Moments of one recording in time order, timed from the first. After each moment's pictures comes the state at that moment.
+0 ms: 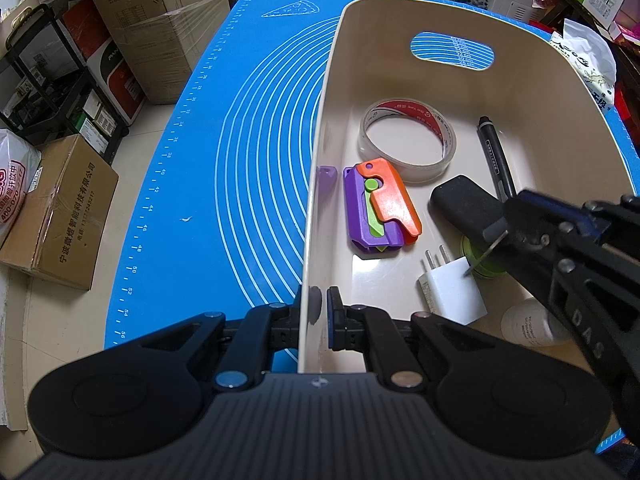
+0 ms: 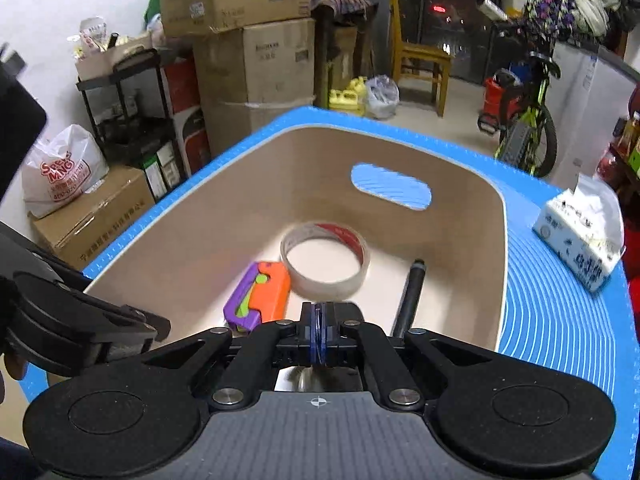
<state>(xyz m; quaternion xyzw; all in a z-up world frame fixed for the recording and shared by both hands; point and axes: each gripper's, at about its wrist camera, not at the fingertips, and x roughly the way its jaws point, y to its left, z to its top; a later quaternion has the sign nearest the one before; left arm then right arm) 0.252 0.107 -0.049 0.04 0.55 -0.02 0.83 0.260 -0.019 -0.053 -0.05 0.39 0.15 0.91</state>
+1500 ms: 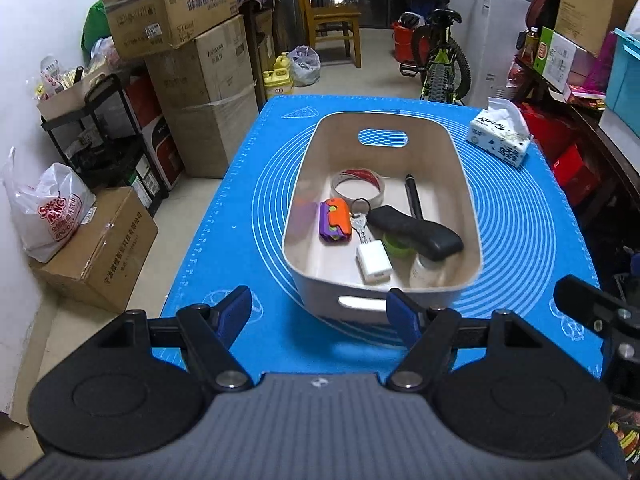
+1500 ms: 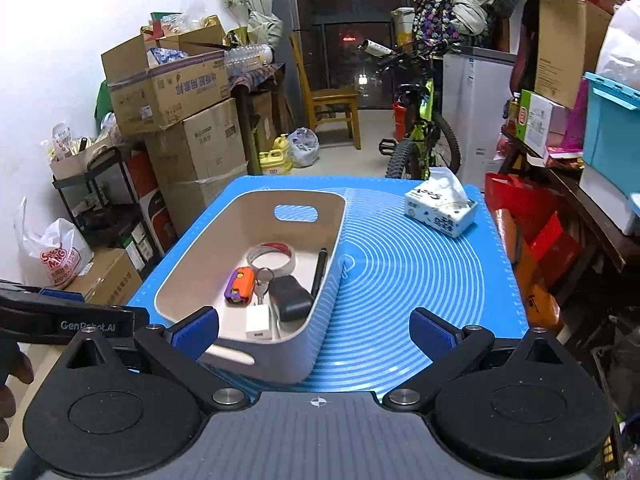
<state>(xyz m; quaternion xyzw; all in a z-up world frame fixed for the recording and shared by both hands) 0.075 0.067 0.067 0.04 0.42 0.01 0.91 0.033 -0.112 0.063 0.05 0.32 0.05 0.95</state>
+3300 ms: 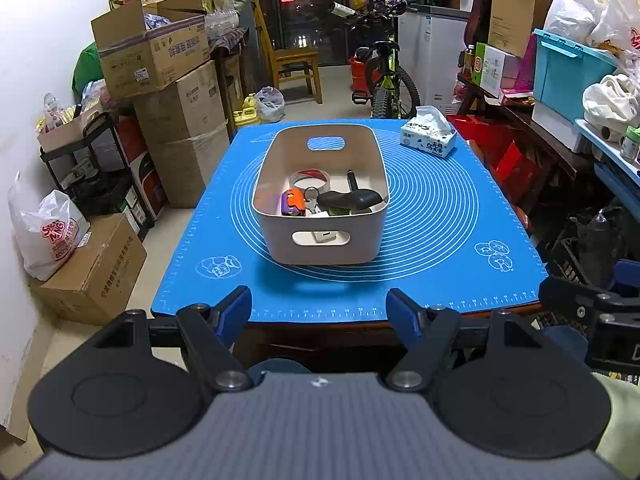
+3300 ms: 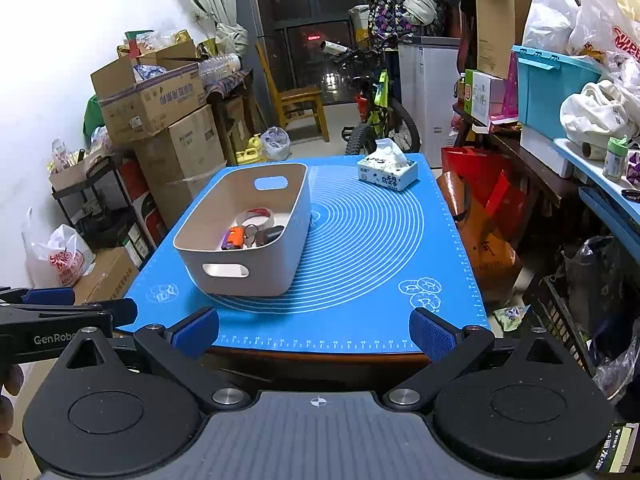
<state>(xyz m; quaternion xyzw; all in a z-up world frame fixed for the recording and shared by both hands) -0.076 0.045 0.082 0.06 0.35 -0.04 0.93 -0.146 -0.140 0.075 0.08 0.32 0.00 0.94</state>
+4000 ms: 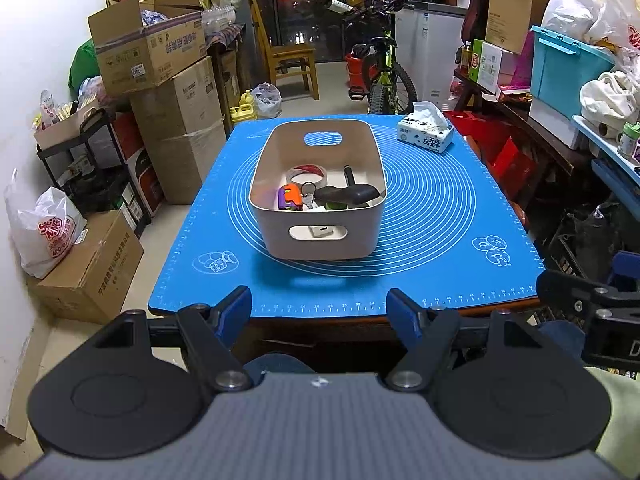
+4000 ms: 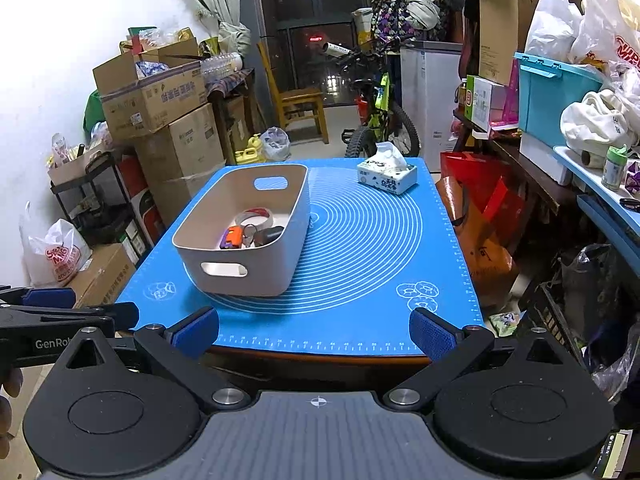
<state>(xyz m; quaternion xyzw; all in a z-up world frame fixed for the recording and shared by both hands) -0.079 0.044 0.079 0.06 0.36 -0.05 0.93 -0.145 -0.142 0.077 0.07 0.32 0.00 0.95</state>
